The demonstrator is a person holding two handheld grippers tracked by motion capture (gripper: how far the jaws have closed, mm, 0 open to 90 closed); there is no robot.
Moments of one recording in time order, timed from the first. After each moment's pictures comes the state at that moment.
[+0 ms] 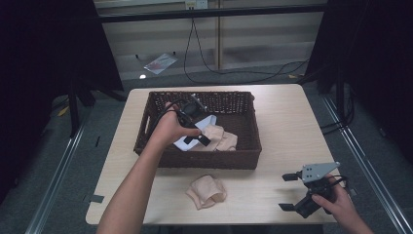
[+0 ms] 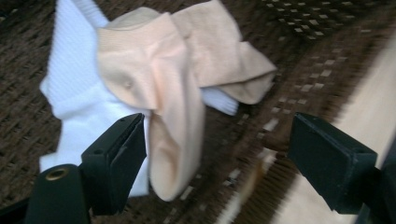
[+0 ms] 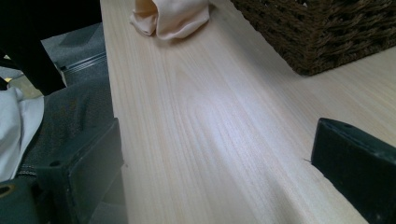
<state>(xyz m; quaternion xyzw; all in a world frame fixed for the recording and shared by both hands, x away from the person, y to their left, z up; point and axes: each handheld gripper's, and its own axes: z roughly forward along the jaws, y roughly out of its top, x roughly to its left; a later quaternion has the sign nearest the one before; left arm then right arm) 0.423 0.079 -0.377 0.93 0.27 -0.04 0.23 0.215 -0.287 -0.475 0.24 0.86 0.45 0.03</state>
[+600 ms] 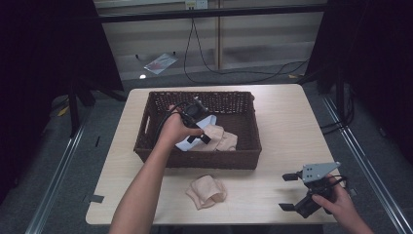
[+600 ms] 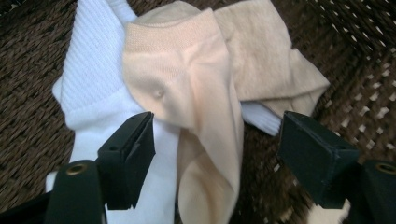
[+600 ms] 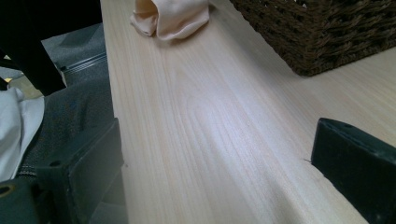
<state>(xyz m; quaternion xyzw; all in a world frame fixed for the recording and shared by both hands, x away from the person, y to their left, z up) 0.444 0.075 -0.412 0.93 0.30 -0.04 0.23 0.215 -0.287 -0.474 0.24 0.86 0.45 0.03</state>
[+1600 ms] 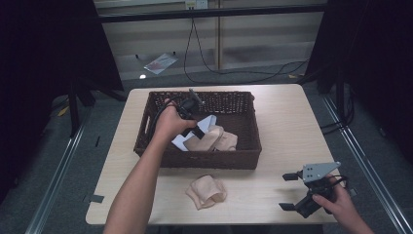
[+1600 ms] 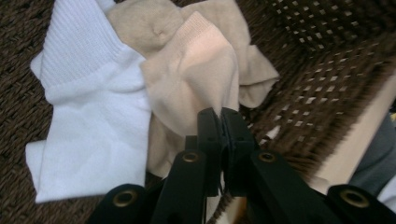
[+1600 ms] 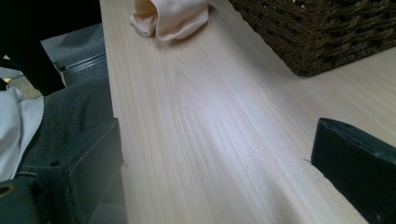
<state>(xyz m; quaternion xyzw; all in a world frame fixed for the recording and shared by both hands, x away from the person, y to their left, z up) 0.443 0.084 -0.374 0.92 0.32 -0.11 0.21 0.215 -0.287 -0.474 0.24 0.86 0.45 0.03</state>
